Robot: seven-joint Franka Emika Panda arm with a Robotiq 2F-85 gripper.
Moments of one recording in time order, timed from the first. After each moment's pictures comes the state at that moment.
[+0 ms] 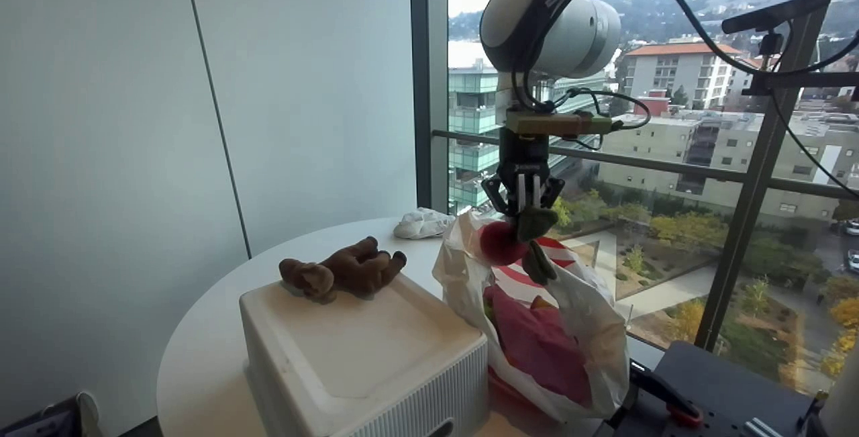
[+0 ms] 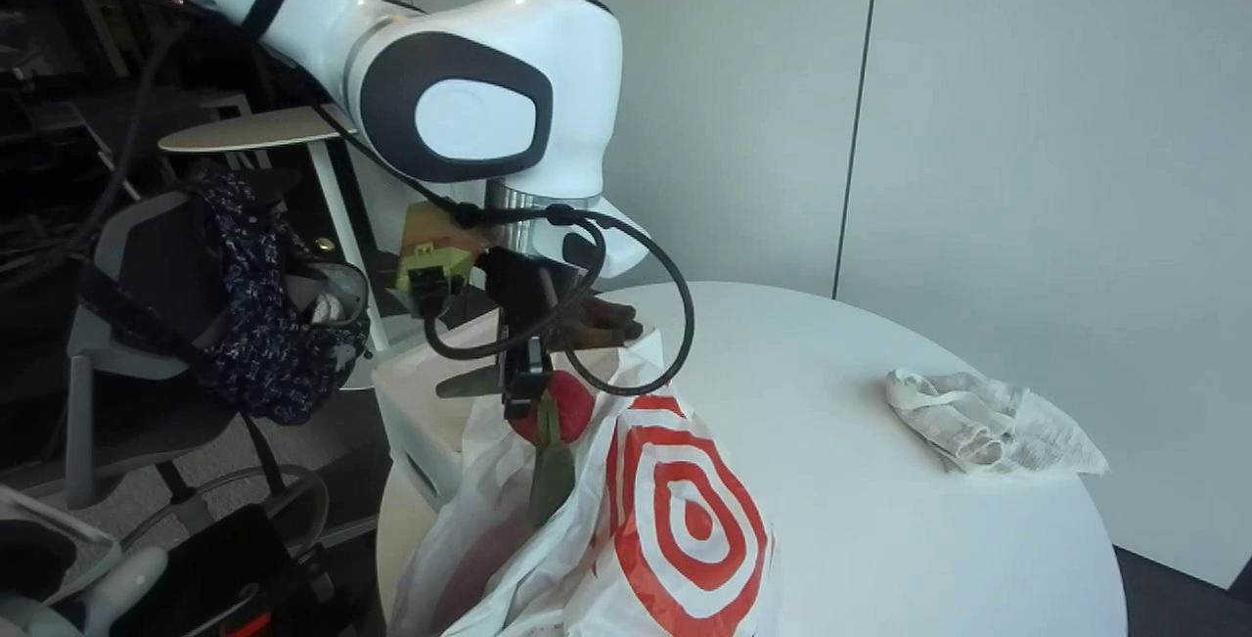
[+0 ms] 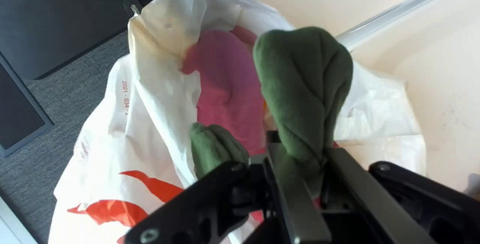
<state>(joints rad) -0.01 -0.19 -0.14 -2.46 0.11 2.07 0.28</state>
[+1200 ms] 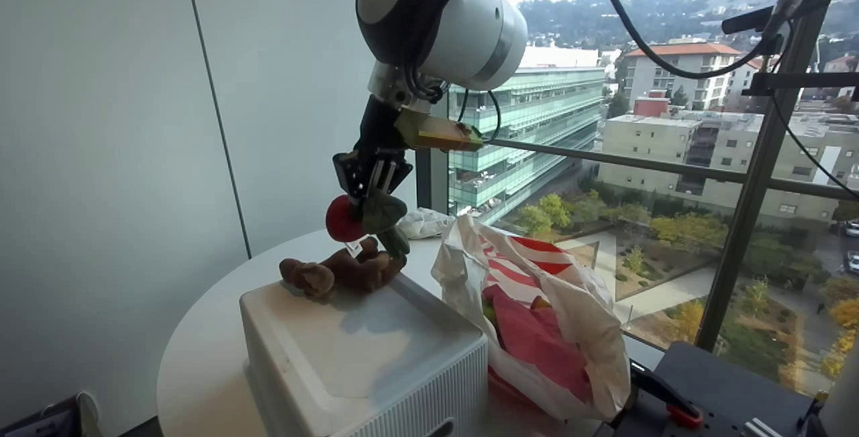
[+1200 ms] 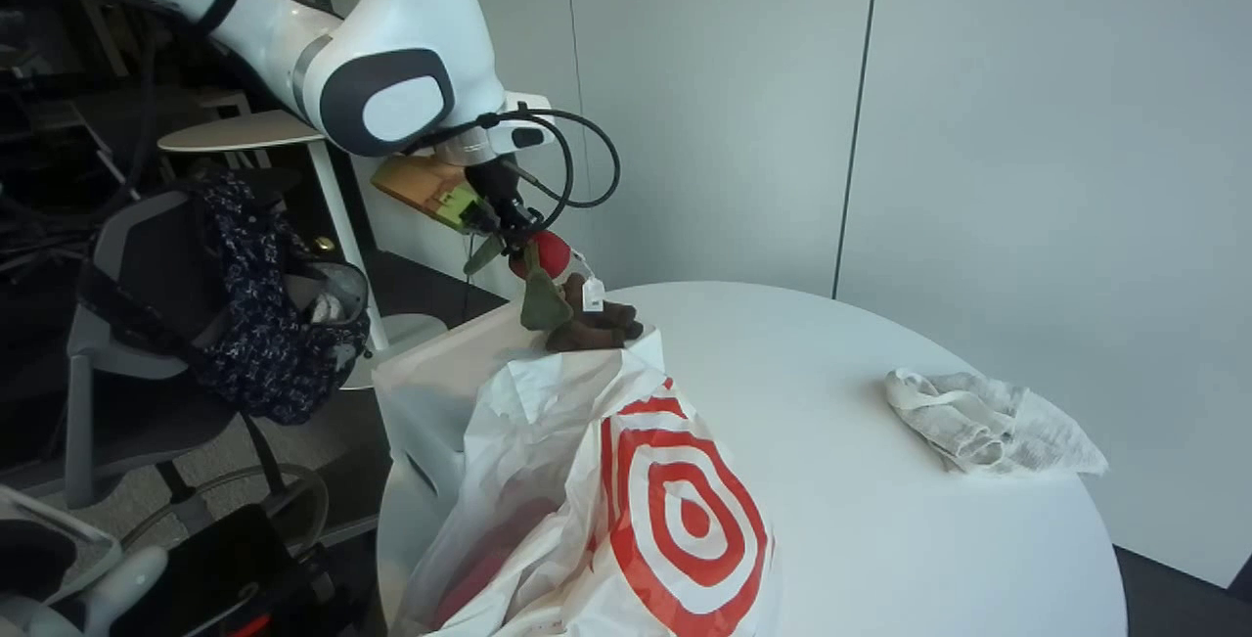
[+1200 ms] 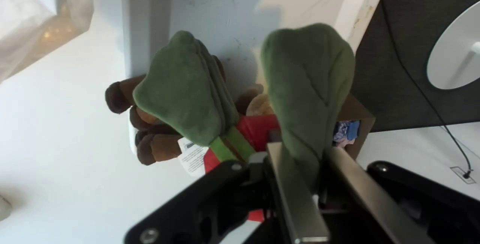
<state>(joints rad) 0.20 -0.08 0.08 -2.37 0.36 2.64 -0.15</state>
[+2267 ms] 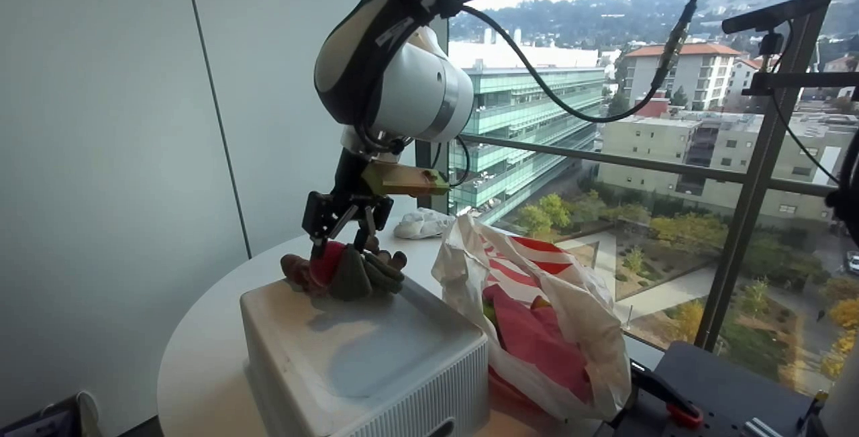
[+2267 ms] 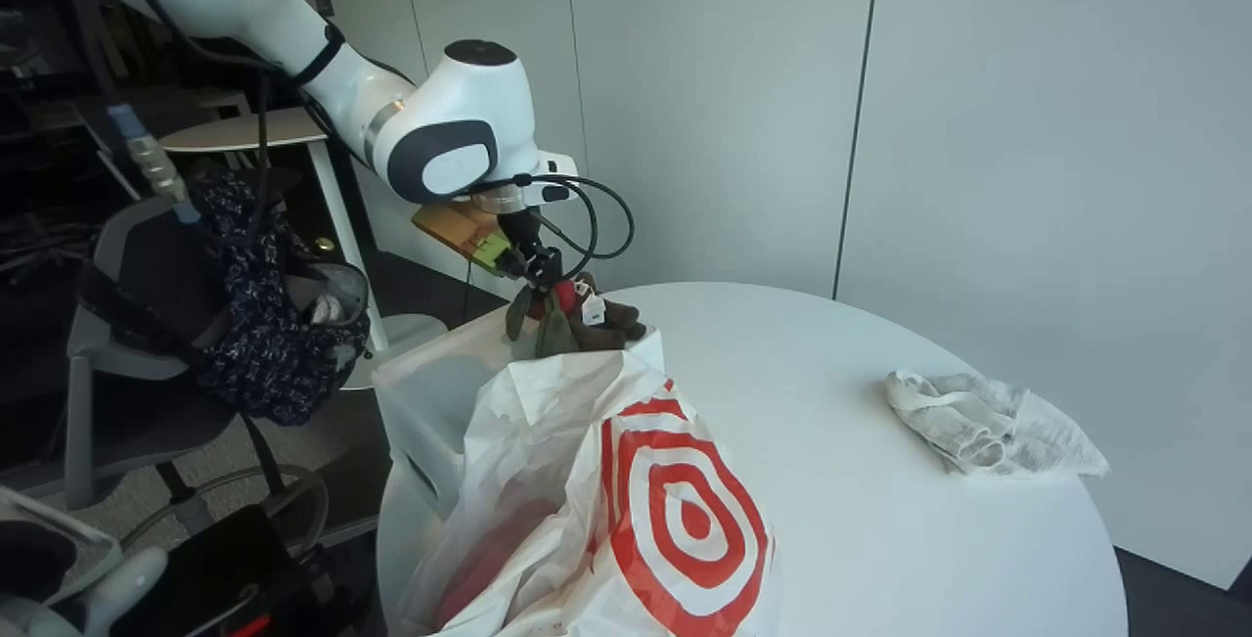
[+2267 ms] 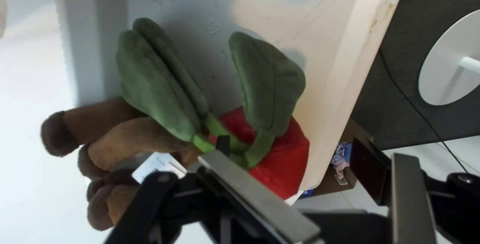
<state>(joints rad) 0.11 0.17 0.19 -2.23 0.42 2.66 -0.20</state>
